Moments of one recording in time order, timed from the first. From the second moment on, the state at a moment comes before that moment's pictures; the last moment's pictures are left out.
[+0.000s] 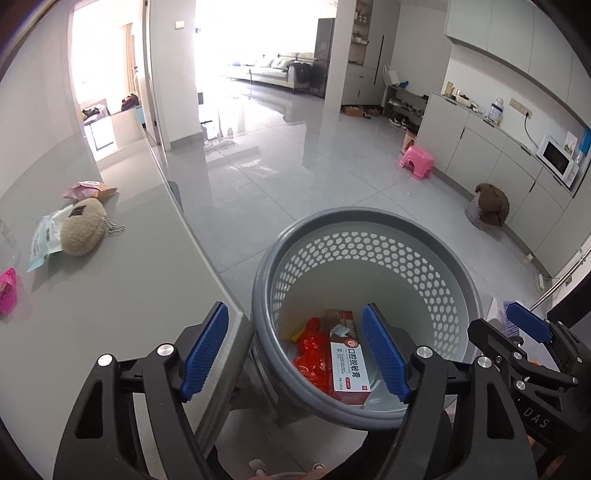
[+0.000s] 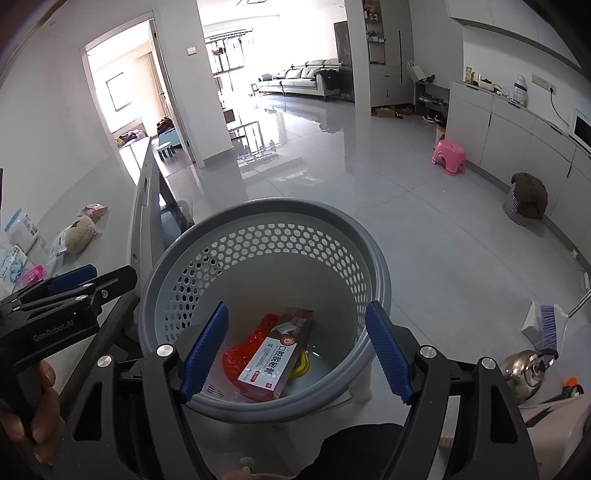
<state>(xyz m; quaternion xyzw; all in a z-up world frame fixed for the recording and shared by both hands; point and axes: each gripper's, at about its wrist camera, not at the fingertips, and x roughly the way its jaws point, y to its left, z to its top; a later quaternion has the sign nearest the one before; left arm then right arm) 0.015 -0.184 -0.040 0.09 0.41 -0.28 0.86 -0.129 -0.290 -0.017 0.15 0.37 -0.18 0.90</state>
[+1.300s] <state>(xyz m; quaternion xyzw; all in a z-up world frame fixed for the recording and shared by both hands) 0.101 0.126 -0.011 -0.01 0.33 0.03 0.94 0.054 -0.094 0.009 0.10 0.34 0.03 0.93</state>
